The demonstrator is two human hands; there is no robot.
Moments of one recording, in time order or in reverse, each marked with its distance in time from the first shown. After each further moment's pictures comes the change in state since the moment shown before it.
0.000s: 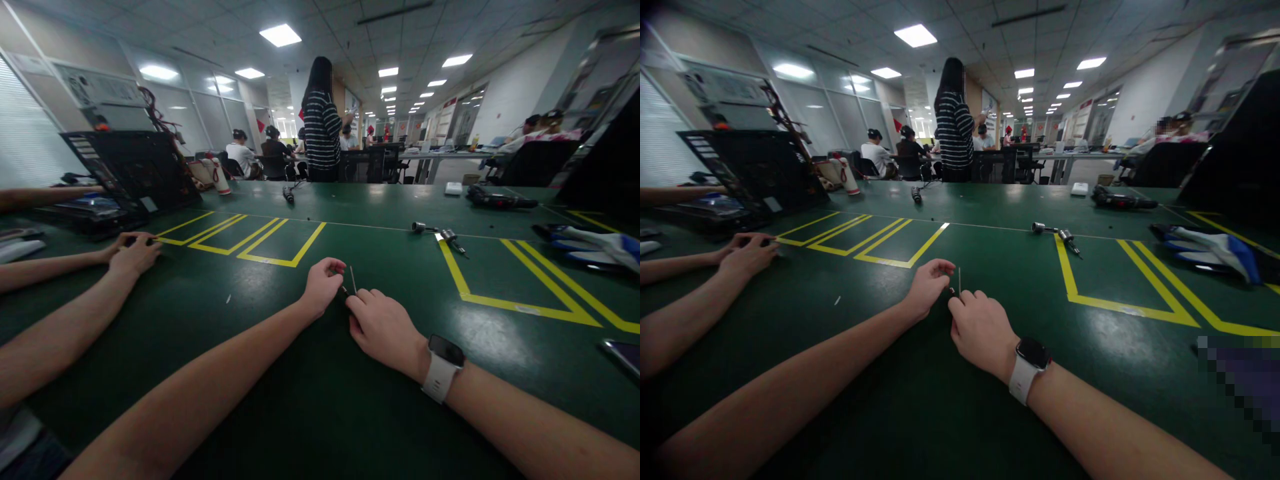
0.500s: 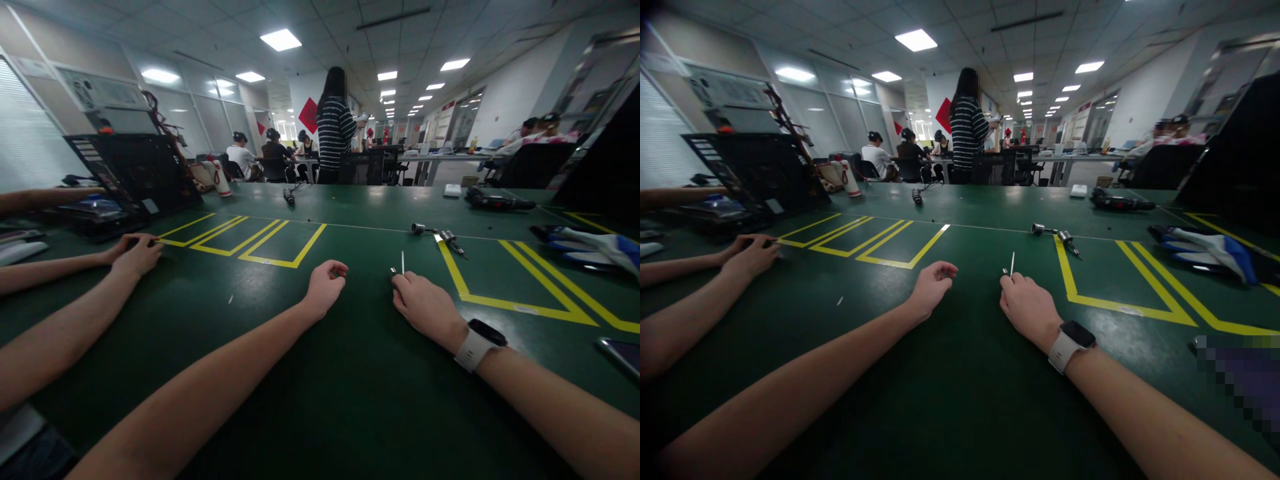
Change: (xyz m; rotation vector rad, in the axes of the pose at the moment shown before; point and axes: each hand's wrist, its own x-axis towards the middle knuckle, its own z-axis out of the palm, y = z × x) left_hand -0.002 -0.007 -0.004 0.047 -0.085 0.000; right_hand -0.011 0.068 -0.011 -0.170 0.025 0.221
